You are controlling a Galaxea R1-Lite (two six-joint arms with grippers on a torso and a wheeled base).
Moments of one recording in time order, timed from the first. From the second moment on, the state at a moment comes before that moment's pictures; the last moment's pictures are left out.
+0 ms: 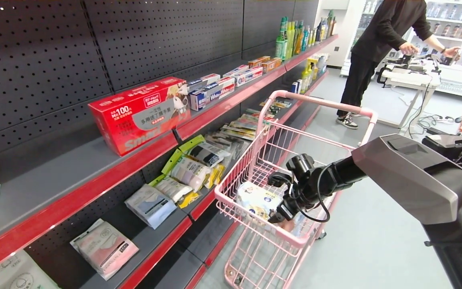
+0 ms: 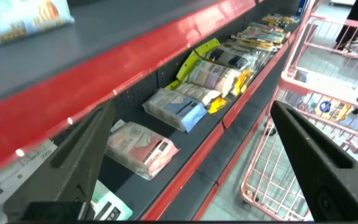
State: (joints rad) left arm 0.00 0.00 0.00 0.00 0.02 -0.01; right arm 0.33 2.51 -1.52 0.12 0.24 -0.47
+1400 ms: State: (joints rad) left arm 0.00 0.00 0.00 0.00 0.02 -0.01; right arm 0.33 2.51 -1.48 0.10 0.26 -0.40
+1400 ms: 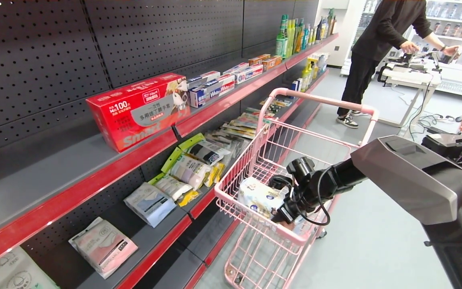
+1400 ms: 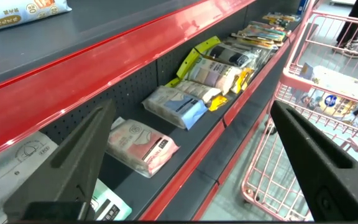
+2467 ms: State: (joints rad) left arm 0.00 0.00 0.00 0.00 0.02 0.00; right arm 0.21 1.85 -1.21 0.11 0.09 -0.16
